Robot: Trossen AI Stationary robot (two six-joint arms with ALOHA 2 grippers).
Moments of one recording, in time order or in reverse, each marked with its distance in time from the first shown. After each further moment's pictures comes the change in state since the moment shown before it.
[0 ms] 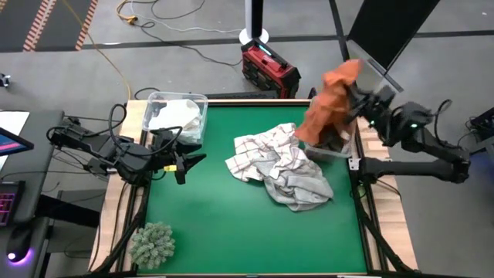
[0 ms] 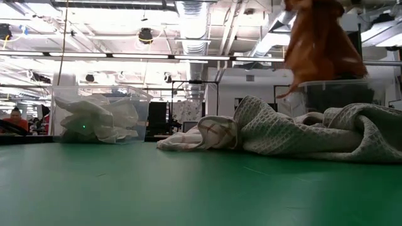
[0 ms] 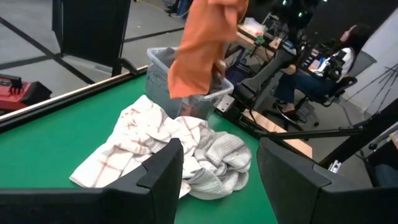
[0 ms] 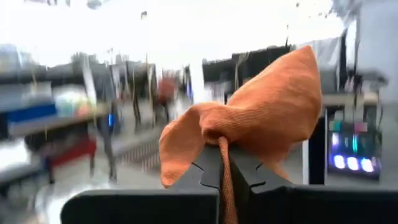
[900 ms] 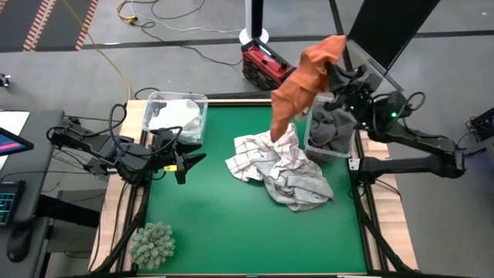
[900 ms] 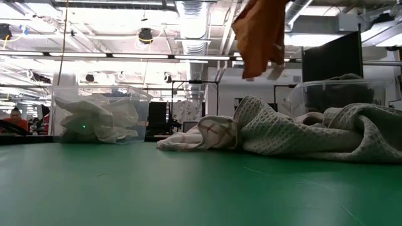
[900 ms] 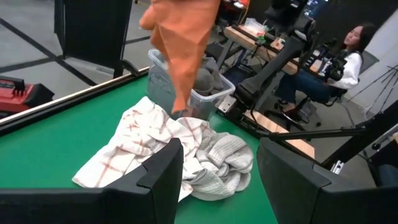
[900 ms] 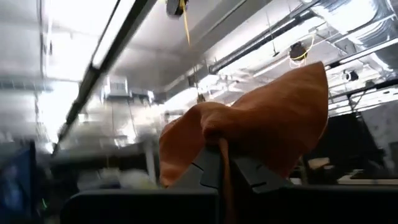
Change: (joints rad) left arm 0.000 0.000 0.000 0.000 -0.007 0.009; right arm -0.130 0.329 0.043 0.691 -0.374 -0.002
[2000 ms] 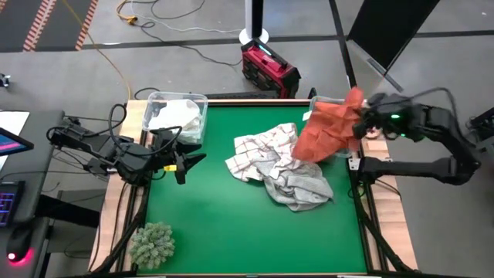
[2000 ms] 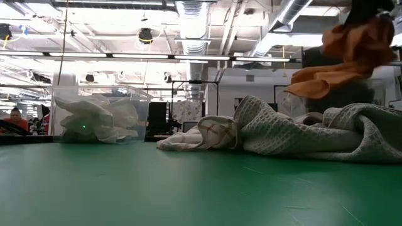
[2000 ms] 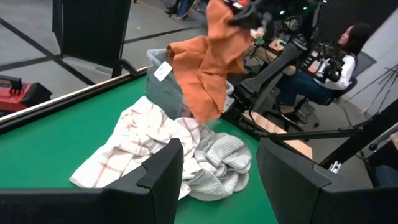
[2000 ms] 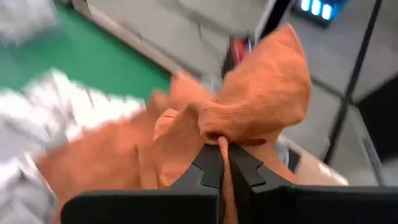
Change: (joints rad) left arm 0.000 0.000 0.000 0.005 0.003 -0.005; right arm -0.016 -0.146 0.375 -1.932 0.230 0.322
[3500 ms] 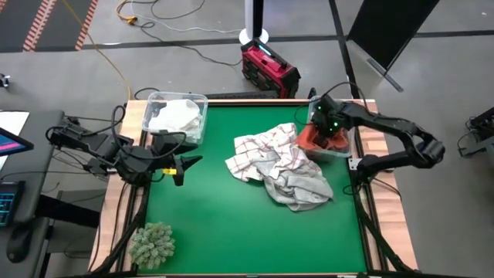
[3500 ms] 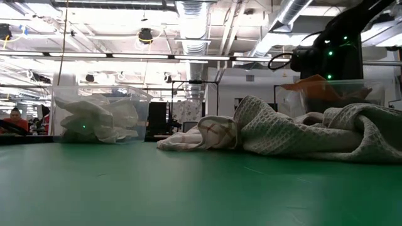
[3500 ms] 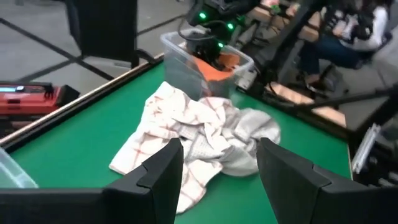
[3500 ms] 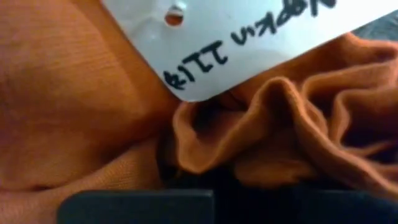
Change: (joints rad) left arm 0.003 -0.018 0.000 -0.157 0.000 0.054; right arm -0.471 0.583 -0.562 0.575 -0.429 -0.547
